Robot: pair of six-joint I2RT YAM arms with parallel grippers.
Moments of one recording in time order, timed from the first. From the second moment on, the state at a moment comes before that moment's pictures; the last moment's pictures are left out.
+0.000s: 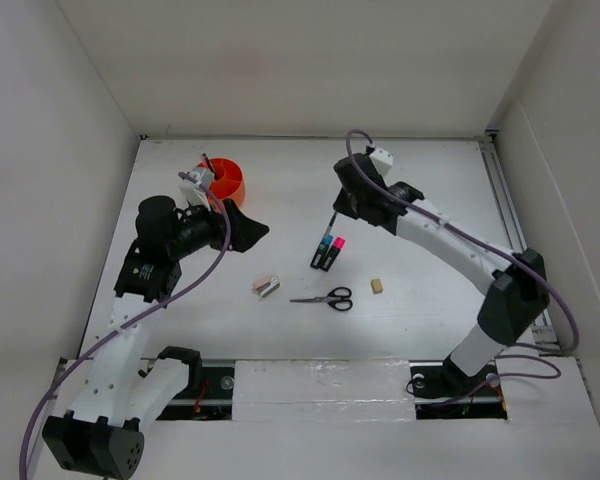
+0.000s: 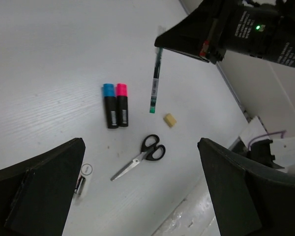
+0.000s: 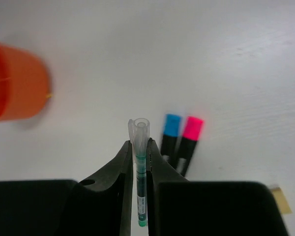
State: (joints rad) left arm -0.18 0.84 0.87 -0.35 0.56 -0.41; right arm 0.66 1.68 1.48 -0.64 0.46 0.94
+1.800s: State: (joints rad) left arm -0.19 0.73 0.81 -0.06 0.93 -0.51; right arm 1.02 1.39 1.23 0.26 -0.14 0.55
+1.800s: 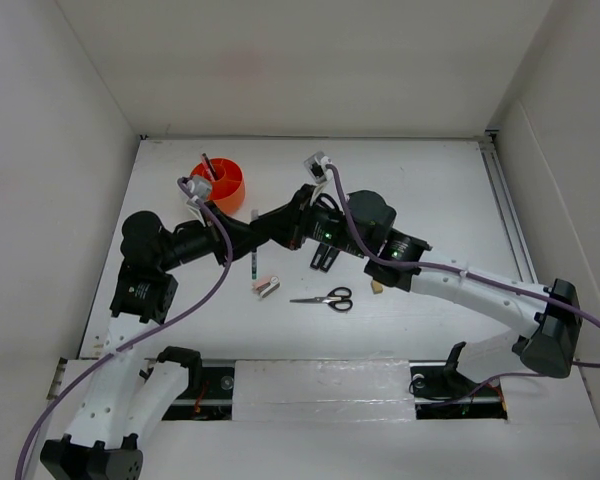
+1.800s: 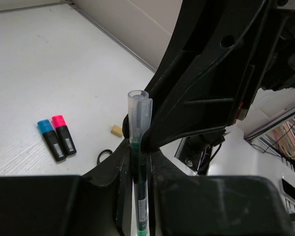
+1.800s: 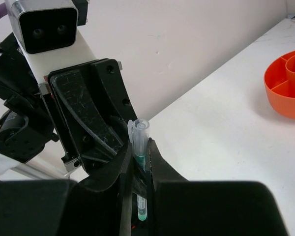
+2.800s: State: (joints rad) left arm -0.16 1.34 1.21 0.10 -0.07 -0.34; right arm 1.00 0.72 0.91 0.11 0.05 0.43
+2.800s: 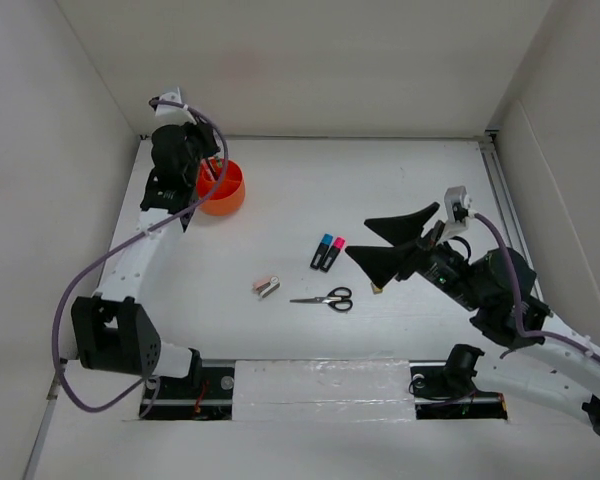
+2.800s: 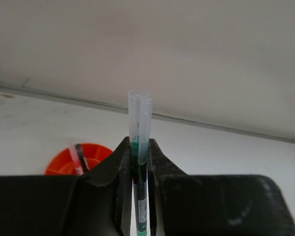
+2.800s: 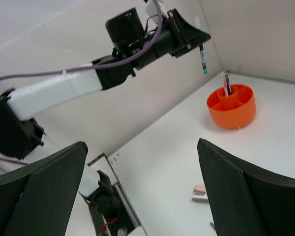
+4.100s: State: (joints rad) left arm -0.12 1.80 1.13 0.66 -0.29 -0.21; right arm 1.00 0.40 0.76 -0.28 0.10 0.48
